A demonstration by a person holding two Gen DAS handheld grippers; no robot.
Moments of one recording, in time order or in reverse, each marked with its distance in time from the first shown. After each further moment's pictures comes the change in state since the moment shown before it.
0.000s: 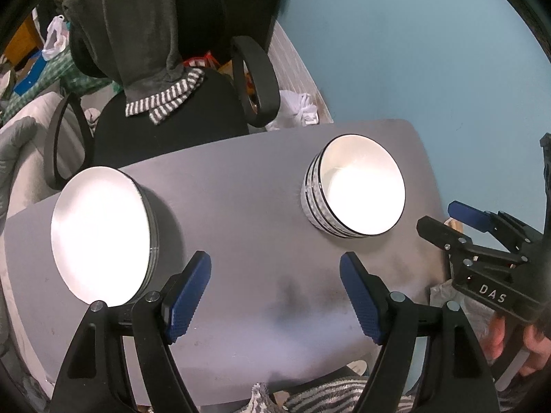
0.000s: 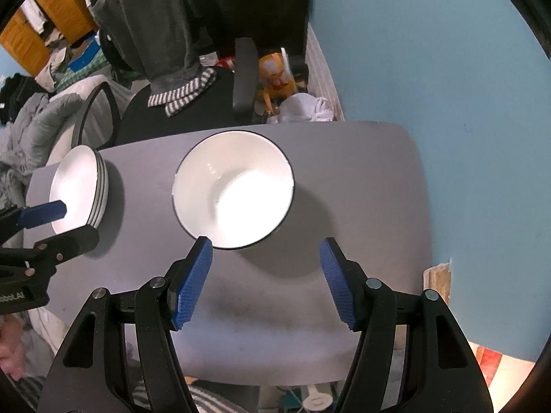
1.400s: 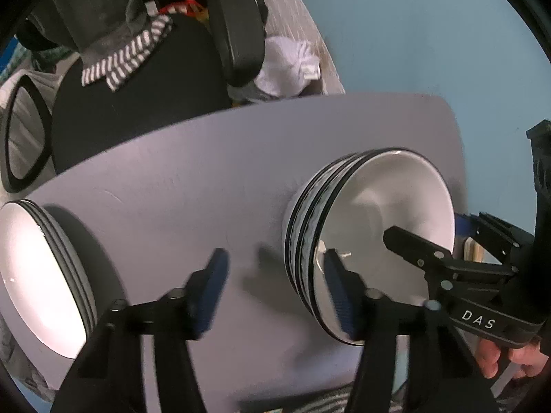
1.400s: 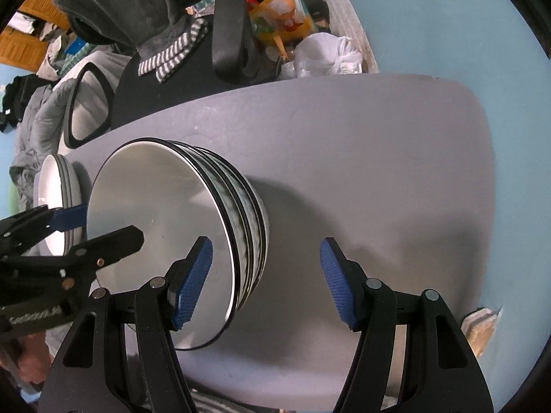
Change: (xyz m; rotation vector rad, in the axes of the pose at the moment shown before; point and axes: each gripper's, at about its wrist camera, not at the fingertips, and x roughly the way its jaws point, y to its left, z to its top) left arm 0.120 -0.020 0.062 -0.024 0.270 -0.019; right arm 0.104 -0.049 0.044 0.042 0.264 0.168
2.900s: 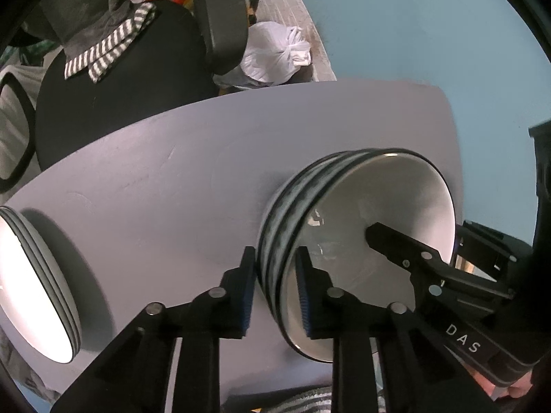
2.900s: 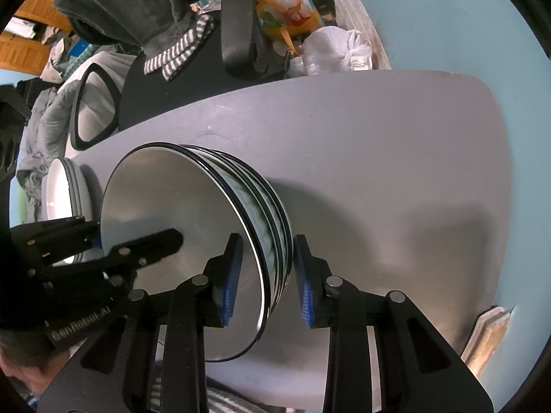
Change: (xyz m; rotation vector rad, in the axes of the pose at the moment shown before) left arm 0.014 -0.009 0.008 0.003 0.052 -0.037; right arm 0.005 0.008 0.007 0.021 0.020 0.039
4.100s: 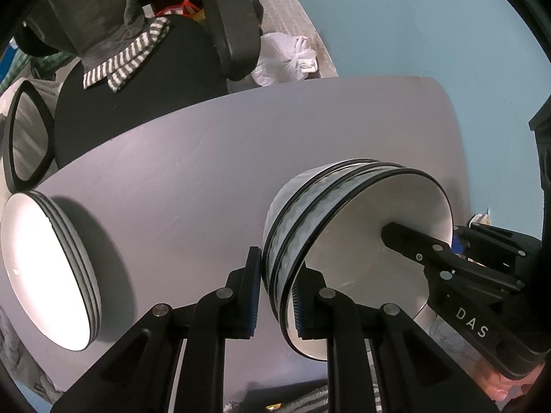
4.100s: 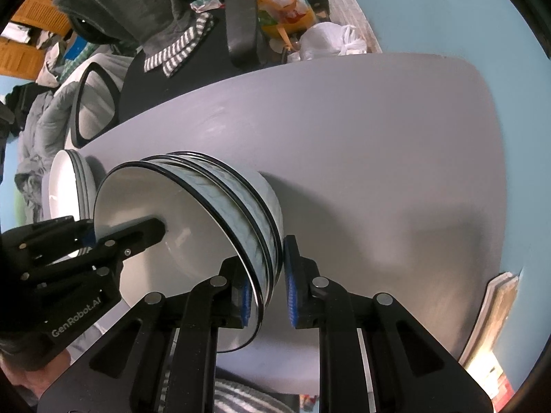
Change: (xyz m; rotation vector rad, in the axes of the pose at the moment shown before) left arm -0.019 0.007 -0.033 0.034 -0.068 0.066; right arm -0.004 0.017 -0.020 0.032 -0.001 -0.014
